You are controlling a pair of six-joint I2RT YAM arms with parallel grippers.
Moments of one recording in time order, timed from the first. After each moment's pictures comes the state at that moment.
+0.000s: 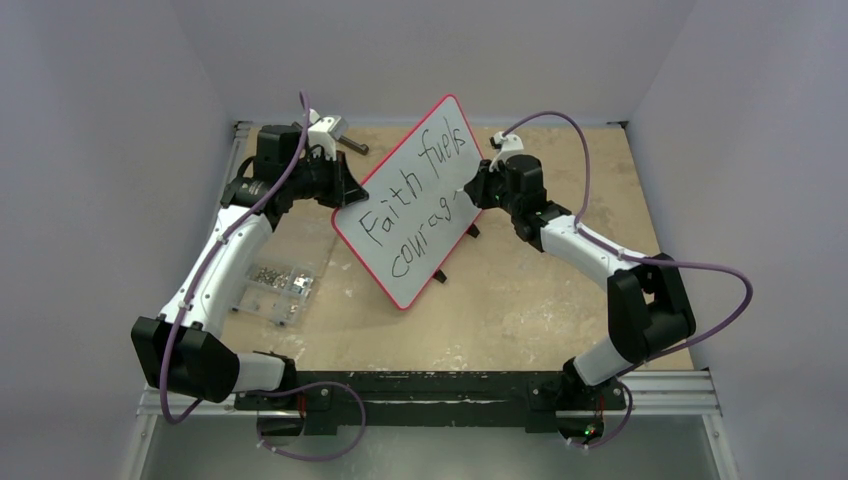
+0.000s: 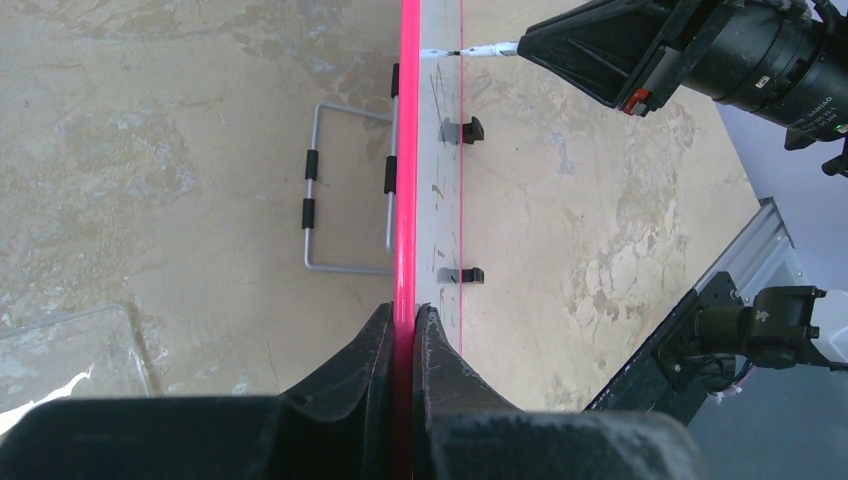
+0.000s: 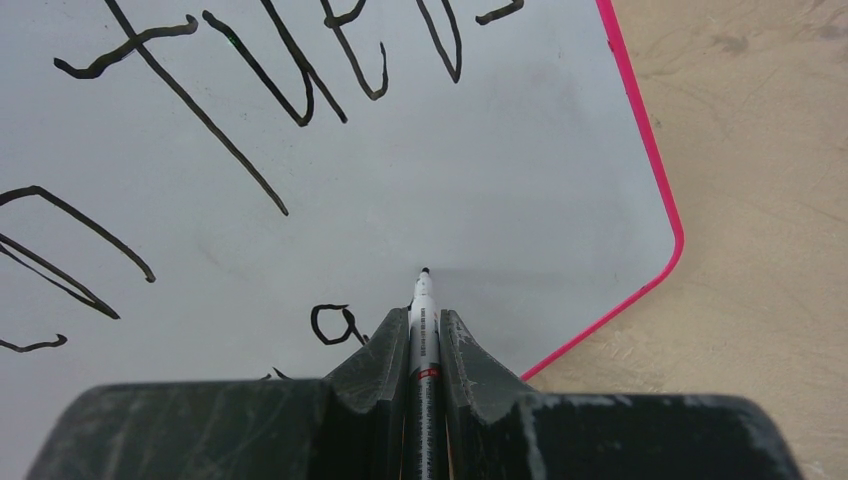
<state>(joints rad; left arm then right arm) -0.21 1.33 1.31 -0.59 0.54 -0.15 0.42 1.55 1.01 0.17 -0.07 0.29</state>
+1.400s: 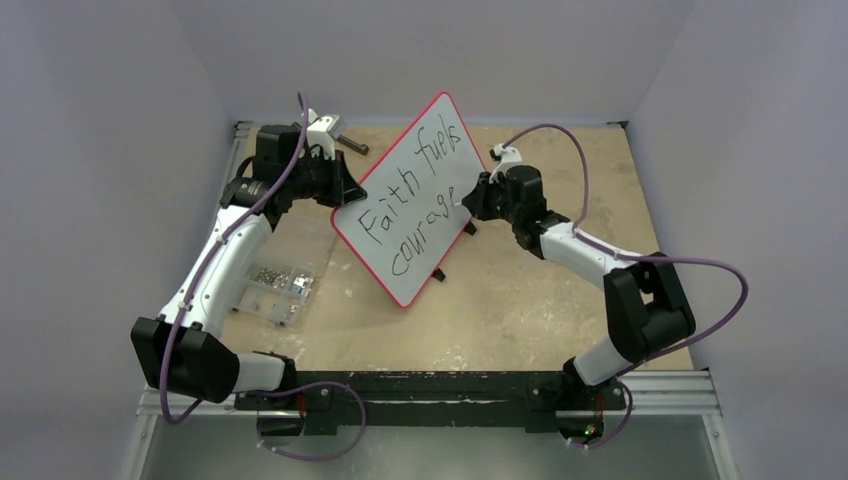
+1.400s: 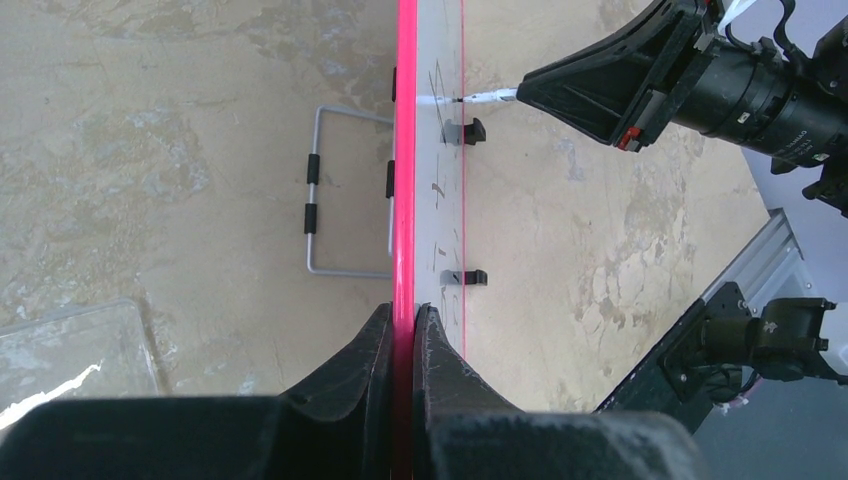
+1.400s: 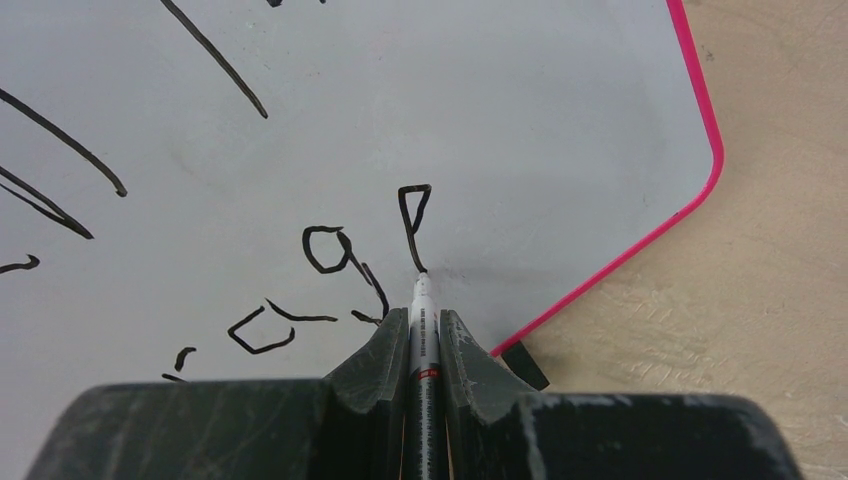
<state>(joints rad) -0.21 1.33 1.31 -0.59 0.52 -0.16 0.41 1.55 0.92 0.22 -0.14 0.33</state>
